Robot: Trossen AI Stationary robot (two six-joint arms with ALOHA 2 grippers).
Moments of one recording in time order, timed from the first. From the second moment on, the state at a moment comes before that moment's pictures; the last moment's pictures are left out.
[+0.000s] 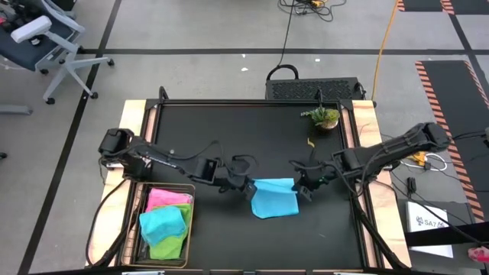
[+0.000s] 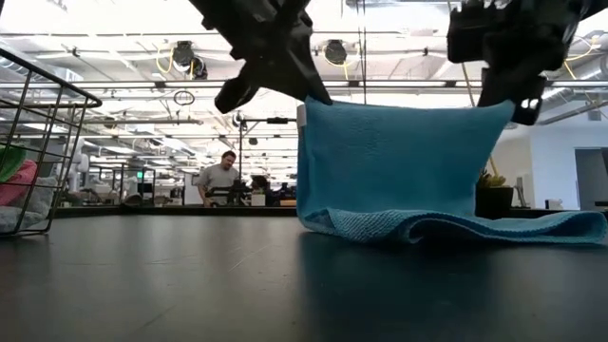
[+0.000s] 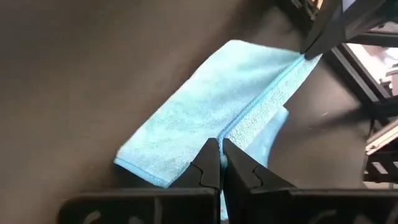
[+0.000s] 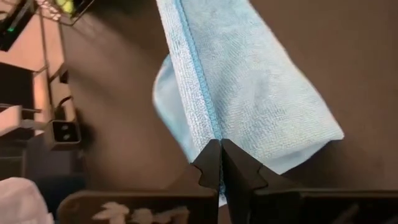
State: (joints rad) left arm -0.19 1.73 1.23 -0.28 -0.22 -0.94; right arm 0.25 1.08 0.66 -0.45 -0.05 0.85
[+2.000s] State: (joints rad) left arm -0.30 1.98 1.23 0.01 -0.02 -1.07; right arm 0.57 1.35 0.66 -0.35 -0.01 0.96
